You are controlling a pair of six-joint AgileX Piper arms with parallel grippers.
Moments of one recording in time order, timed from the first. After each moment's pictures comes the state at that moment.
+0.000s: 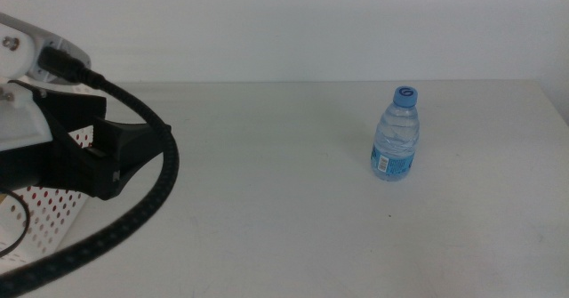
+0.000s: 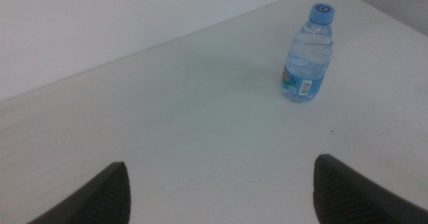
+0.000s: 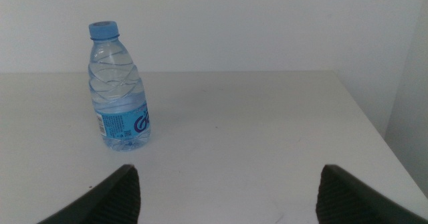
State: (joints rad) left arm -0.20 0.85 -0.77 -0.72 0.54 0.76; right arm 0.02 -0.01 0.03 0.06 0.18 0.00
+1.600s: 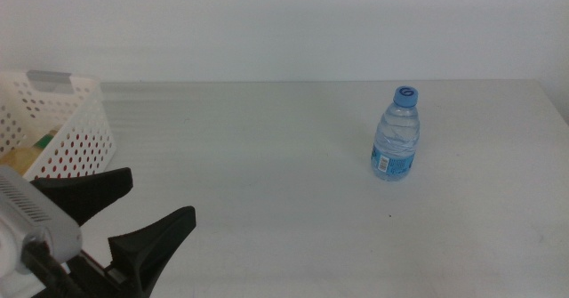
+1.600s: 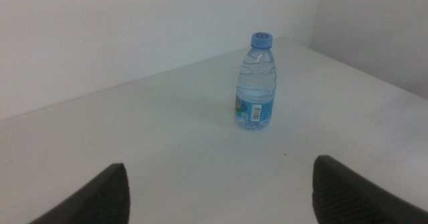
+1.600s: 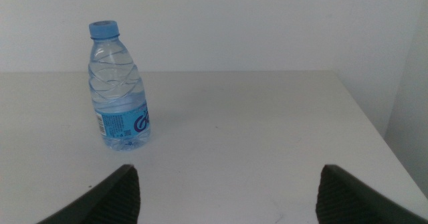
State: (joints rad) left arm -0.67 0.60 -0.35 -0.13 -0.01 0.06; right arm 0.02 -0.01 0.03 0.05 0.18 0.00
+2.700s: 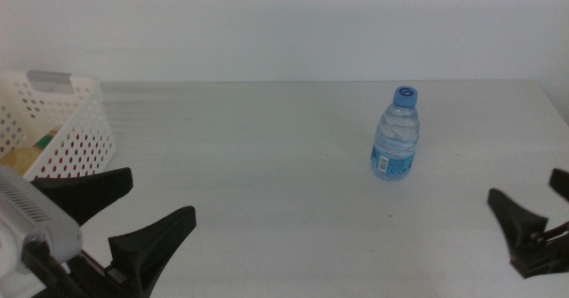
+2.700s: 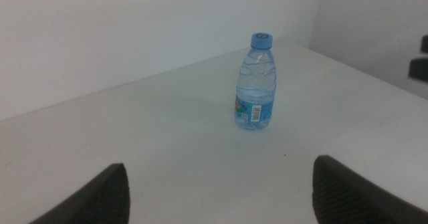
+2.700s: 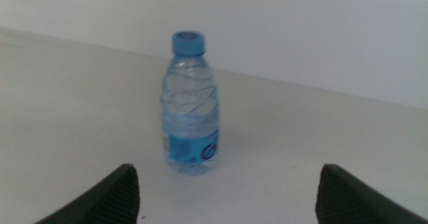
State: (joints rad) left arm -0.67 0.60 -0.35 -0.13 -0.01 0.06; right arm 0.21 0.87 -0.15 -0.15 -0.45 0.08
